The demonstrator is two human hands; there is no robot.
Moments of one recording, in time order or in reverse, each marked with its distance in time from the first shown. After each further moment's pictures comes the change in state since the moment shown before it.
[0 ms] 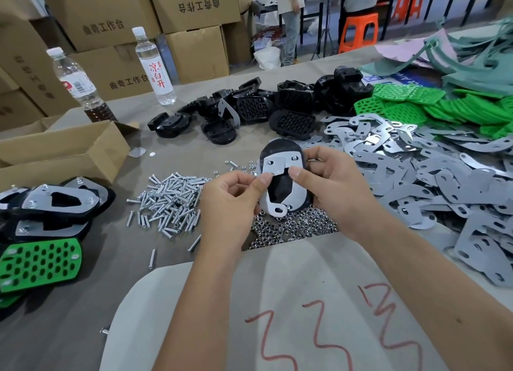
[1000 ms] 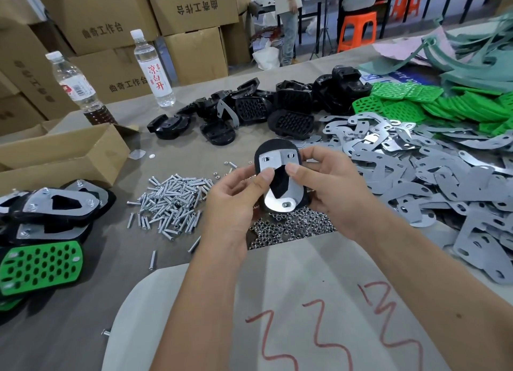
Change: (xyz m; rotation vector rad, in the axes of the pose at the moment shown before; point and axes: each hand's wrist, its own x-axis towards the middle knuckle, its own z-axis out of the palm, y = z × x) left_hand -0.009 0.013 0.004 -0.323 -0.114 -0.196; right_hand -0.001 -0.004 0.000 0.149 -0.063 0.076
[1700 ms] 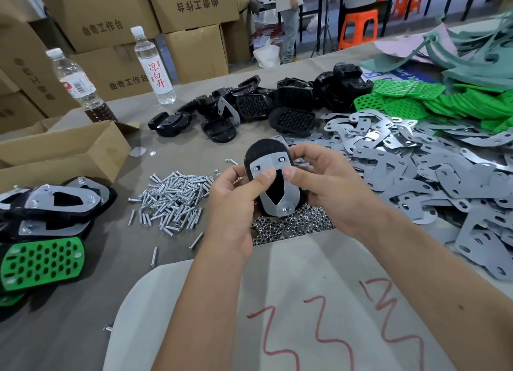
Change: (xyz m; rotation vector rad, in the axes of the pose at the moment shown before) left_hand -0.002 0.003 0.005 -0.058 0.034 -0.006; right_hand -0.002 0.002 0.003 -0.021 -0.123 -0.045
